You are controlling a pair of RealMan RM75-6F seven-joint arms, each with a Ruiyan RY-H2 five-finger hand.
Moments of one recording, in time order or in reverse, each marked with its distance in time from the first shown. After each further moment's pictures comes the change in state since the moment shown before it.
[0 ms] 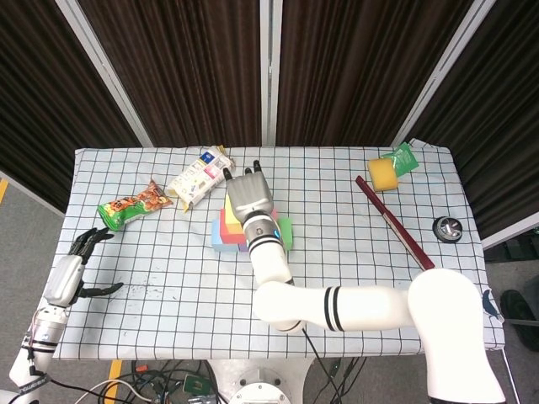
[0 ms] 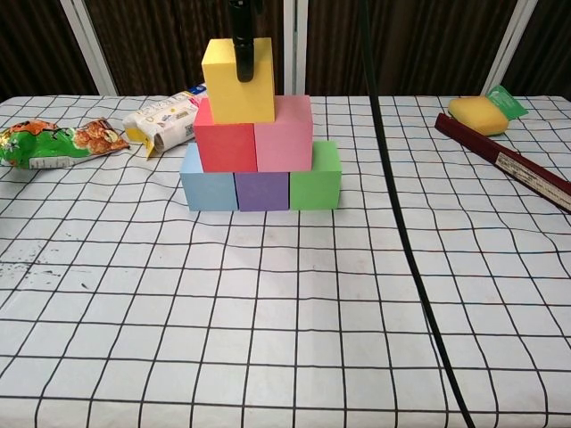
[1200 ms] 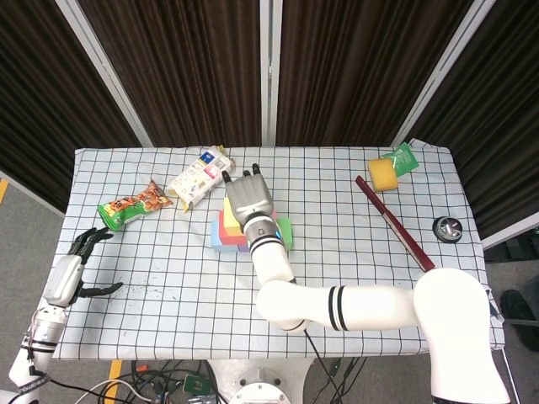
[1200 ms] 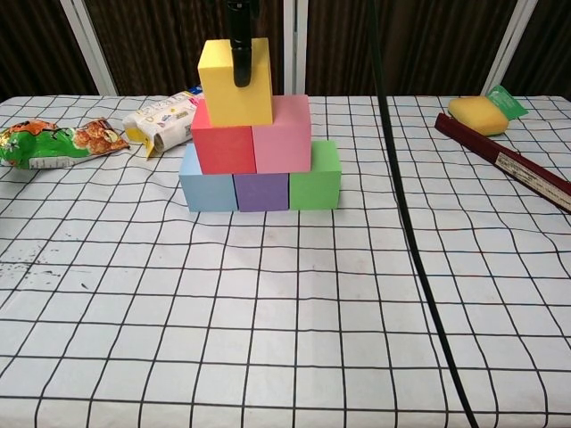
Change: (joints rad) left arm 0.000 0.001 -0.001 0.002 -0.001 0.001 -0.003; right arm -0.010 0.018 0.000 -0.016 0.006 -0.030 0.030
